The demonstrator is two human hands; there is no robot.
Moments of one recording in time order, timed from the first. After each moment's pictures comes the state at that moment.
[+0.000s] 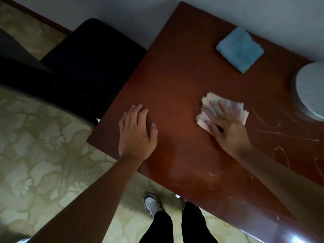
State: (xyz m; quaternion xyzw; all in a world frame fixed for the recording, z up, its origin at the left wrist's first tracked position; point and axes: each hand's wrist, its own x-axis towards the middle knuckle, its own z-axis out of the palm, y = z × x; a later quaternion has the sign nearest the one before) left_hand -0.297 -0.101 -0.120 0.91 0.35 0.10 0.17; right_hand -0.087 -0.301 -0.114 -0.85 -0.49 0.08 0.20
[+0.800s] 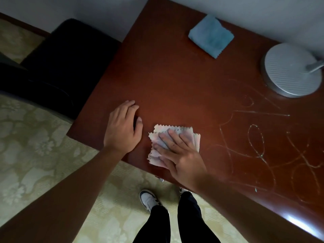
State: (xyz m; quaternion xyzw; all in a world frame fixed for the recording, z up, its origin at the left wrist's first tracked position) left_hand -0.295 -0.117 -0.118 0.95 0.24 0.12 0.16; right_hand -0.225 -0.335 -0.111 -0.78 -0.58 0.08 0.21
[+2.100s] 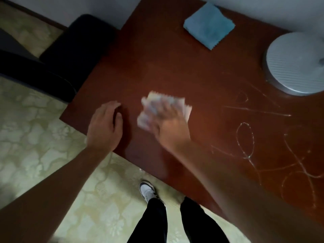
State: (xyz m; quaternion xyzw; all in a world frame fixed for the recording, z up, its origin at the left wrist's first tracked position) left_hand -0.309 -0.158 -0.091 0.91 0.34 0.14 0.19; right_hand -0.155 -0.299 -0.119 -0.81 -0.55 0.02 0.21
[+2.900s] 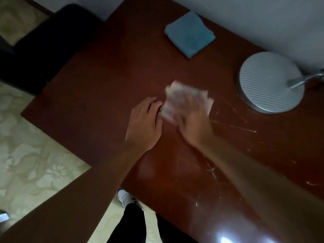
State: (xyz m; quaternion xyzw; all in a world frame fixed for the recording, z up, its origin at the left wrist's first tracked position) left_hand -0.172 -0.269 -0.106 0.92 0.31 0.12 0.22; right_hand -0.023 -0.375 -0.109 -0.81 -0.54 0.06 0.20
